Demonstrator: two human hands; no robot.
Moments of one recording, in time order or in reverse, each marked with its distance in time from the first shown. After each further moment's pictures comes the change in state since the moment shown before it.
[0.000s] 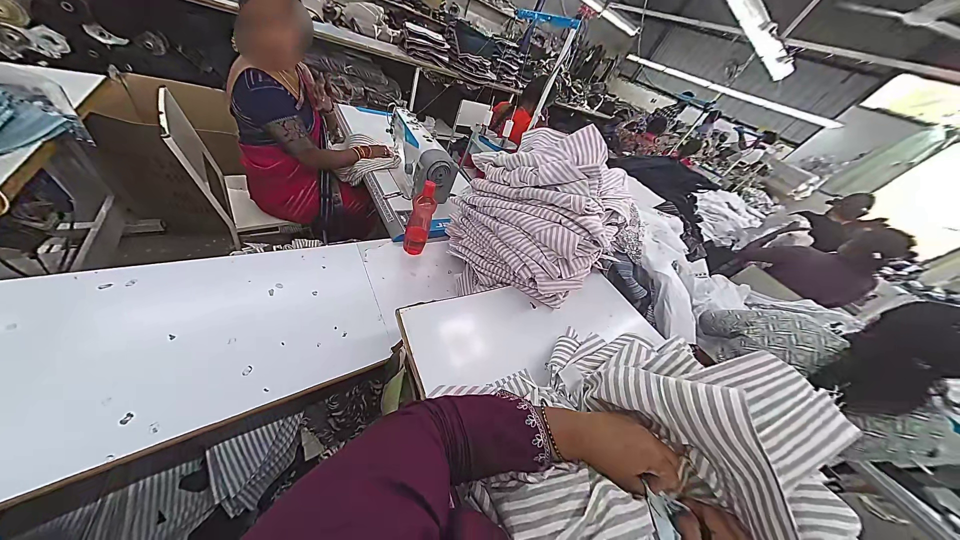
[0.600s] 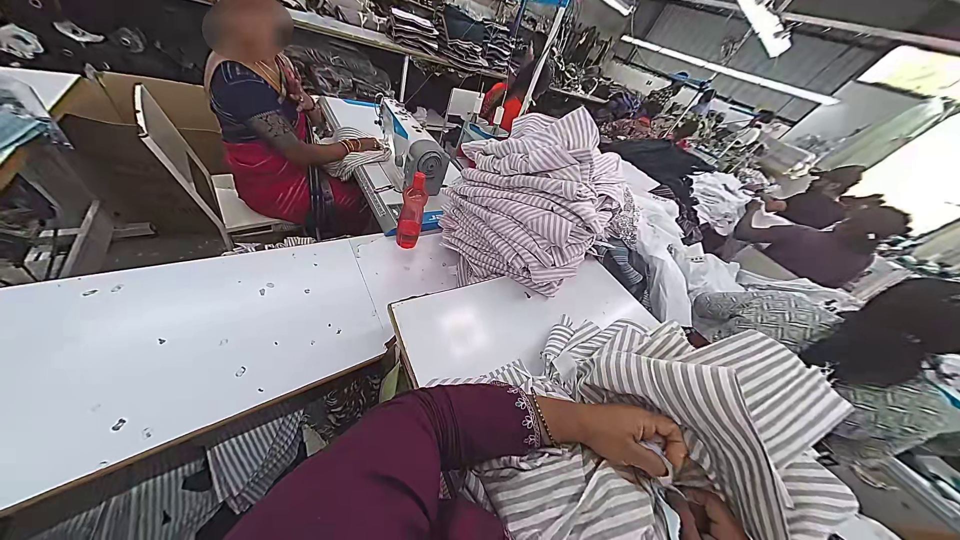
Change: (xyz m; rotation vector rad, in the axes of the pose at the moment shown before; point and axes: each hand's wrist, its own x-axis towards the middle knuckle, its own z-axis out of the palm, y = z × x) left_hand 0.001 0.002 0.007 -0.899 0.231 -0.088; right_hand -0.005 -0.001 0.003 0.216 0.064 -0.014
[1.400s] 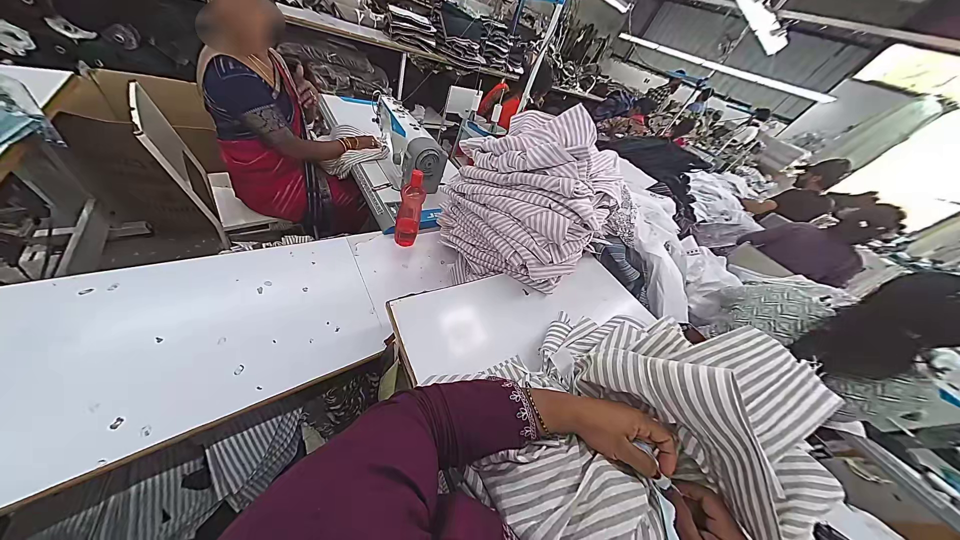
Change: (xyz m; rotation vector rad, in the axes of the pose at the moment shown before) left_hand -0.002 0.006 -0.008 0.194 -0.145 -0.107; right_hand -0.005 0.009 0.002 0.184 -0.014 0.096
